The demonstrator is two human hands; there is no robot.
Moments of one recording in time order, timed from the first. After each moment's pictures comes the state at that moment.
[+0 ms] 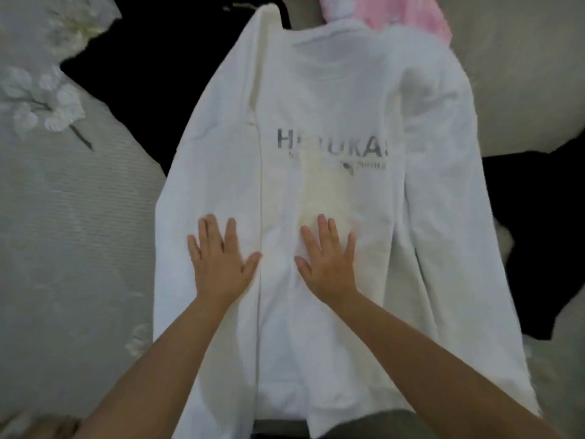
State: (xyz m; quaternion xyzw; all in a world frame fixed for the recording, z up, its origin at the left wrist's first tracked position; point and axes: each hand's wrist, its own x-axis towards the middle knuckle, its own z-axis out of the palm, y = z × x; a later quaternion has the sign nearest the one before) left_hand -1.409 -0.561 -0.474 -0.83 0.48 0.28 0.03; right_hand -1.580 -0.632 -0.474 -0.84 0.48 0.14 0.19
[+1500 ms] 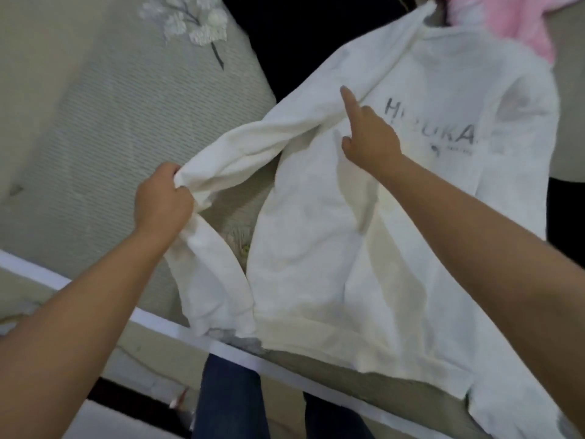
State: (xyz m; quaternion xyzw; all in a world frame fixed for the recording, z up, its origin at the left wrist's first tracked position) left_hand -1.277 -0.433 -0.385 -0.93 0.22 0.20 -0.21; right_hand -1.436 -0.677 -0.406 -0.91 0.38 0.09 0.13
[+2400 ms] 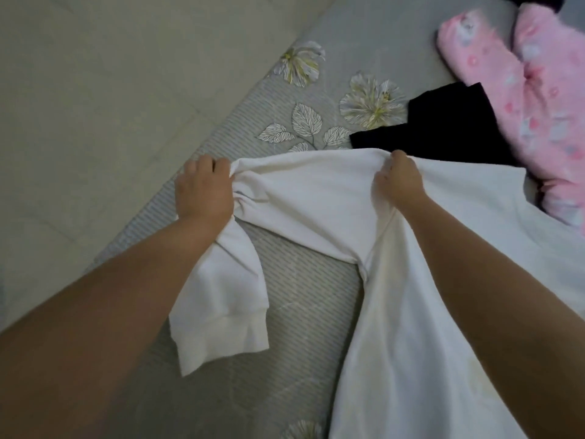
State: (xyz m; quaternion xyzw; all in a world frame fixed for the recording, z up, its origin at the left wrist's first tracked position) left_hand -1.000 -0.519 -0.504 -0.93 0.33 0.14 -0.07; right_hand -1.159 -0.754 -0.480 -0.84 0.51 0.11 0.18
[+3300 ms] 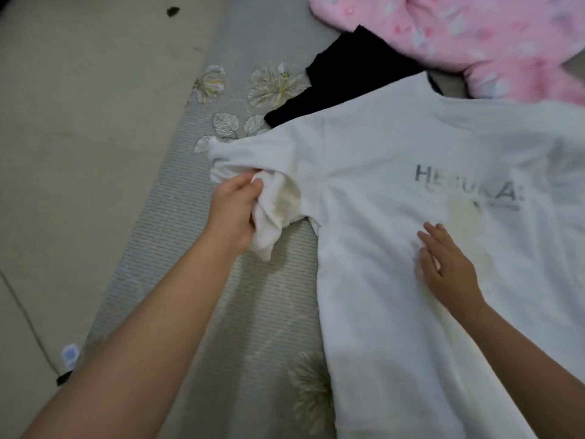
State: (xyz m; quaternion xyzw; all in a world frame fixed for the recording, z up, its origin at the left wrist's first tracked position) left_hand -1.153 -0.549 -0.370 -0.62 0.07 0.50 -0.60; right_hand -1.443 -0.608 -0.439 -0.80 0.54 -0.12 0.23
